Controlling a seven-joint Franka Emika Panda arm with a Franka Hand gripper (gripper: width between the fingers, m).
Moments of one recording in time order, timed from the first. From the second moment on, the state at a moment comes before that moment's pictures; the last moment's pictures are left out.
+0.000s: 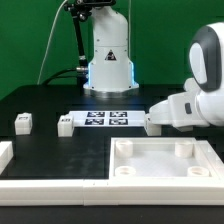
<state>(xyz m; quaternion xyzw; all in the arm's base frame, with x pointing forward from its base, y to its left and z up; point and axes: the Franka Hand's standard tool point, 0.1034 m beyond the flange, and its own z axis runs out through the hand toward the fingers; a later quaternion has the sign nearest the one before) 0.347 0.162 0.015 0.82 0.13 -0.55 0.06</state>
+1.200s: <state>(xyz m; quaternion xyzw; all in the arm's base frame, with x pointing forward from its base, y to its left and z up) 0.354 0.159 0.035 0.83 0.12 -0.55 0.05</state>
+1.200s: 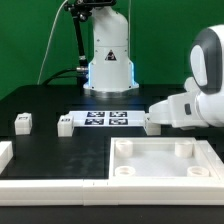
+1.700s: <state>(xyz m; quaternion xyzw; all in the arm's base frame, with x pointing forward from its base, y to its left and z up) 0.372 0.151 0.089 0.84 0.12 -0.52 0.05</state>
